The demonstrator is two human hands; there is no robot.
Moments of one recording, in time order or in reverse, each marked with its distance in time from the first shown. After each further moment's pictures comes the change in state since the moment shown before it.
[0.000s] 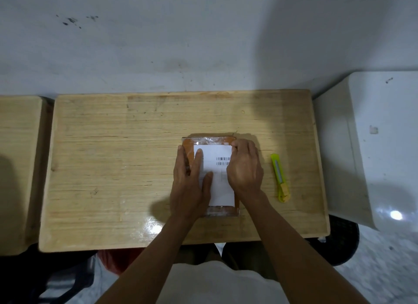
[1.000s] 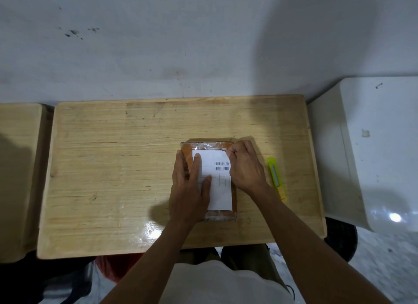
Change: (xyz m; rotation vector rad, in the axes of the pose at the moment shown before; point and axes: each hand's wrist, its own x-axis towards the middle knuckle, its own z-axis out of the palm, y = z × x) left_hand 0.001 0.003 0.002 0.020 -0.004 -0.017; right_hand 0.022 0.012 -0.021 0.050 -0.305 -0.042
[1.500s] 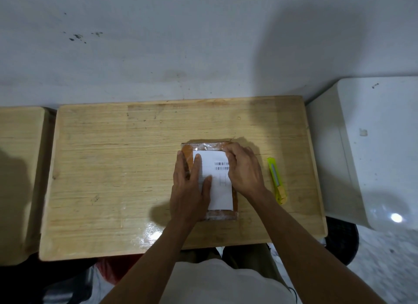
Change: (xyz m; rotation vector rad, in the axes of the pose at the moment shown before) left_hand 0.000 -0.001 -0.001 0.013 0.012 0.027; right_hand -0.010 -0.002 0.005 0.100 0.115 -0.128
